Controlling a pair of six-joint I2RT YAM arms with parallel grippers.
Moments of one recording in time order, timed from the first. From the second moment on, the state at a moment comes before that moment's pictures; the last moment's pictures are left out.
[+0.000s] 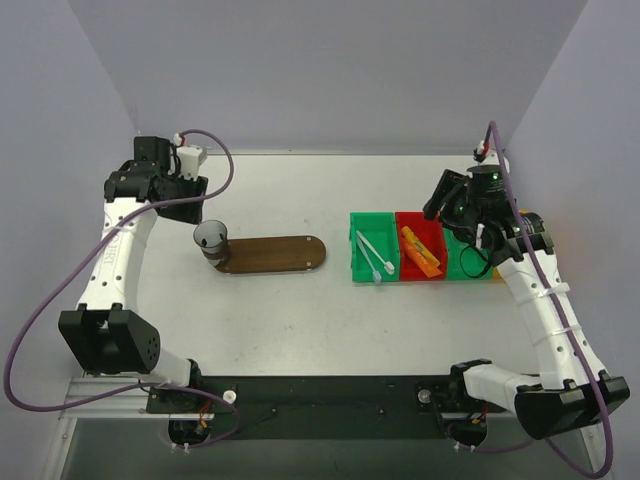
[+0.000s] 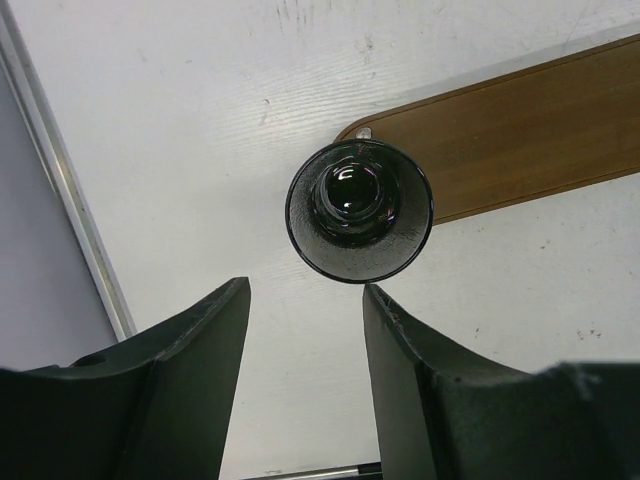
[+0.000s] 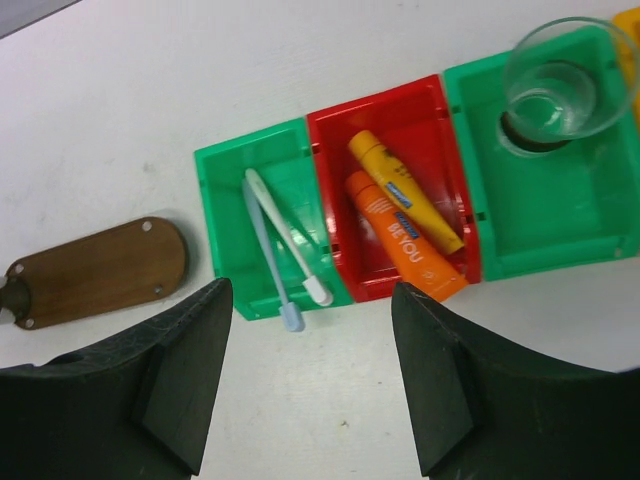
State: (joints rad) left arm 0.00 1.51 1.57 -1.03 0.09 0.22; right arm 0.26 1.17 1.32 -0.79 0.15 0.50
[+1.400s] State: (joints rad) left arm -0.32 1.60 1.70 -0.78 0.08 0.05; right arm -0.41 1.75 1.51 -0.85 0.19 0.56
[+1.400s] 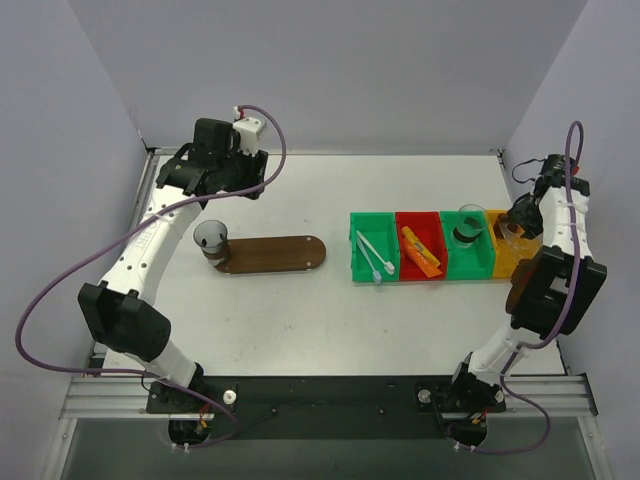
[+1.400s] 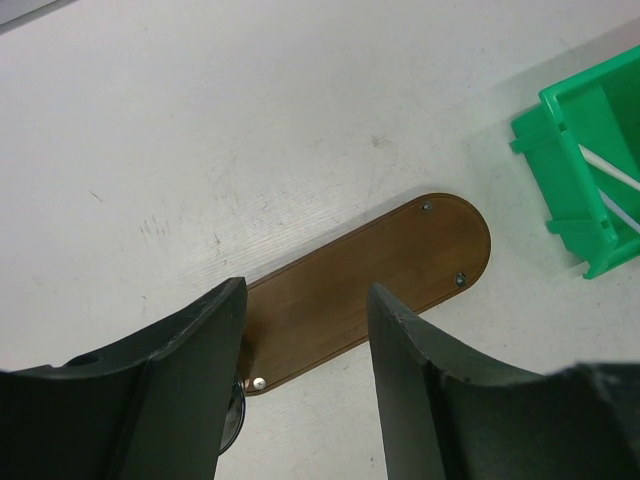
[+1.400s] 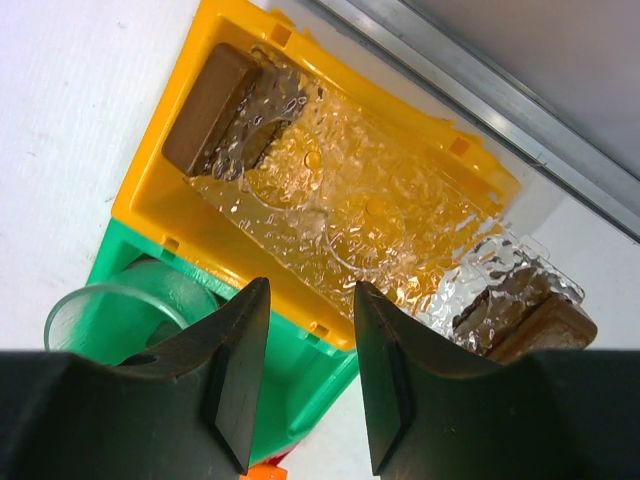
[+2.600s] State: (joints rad) left arm -0.31 1.60 1.70 -0.80 0.06 0.06; right arm -0.40 1.93 1.59 -0.85 0.32 0.64
